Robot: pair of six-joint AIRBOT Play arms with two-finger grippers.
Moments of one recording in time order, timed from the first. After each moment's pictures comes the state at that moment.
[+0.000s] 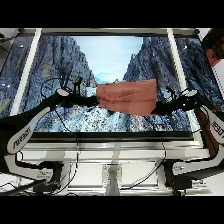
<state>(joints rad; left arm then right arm) -0.21 -1.58 0.96 0.49 -0.76 -0.94 -0.27 -1.58 0.94 -0.92 1.22 1.08</state>
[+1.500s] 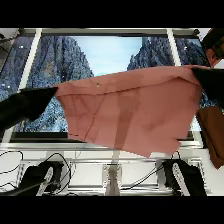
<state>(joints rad) -0.02 -0.48 0.95 0.72 -1.05 -1.41 -0.26 -0.62 1.24 -0.59 1.25 1.28</state>
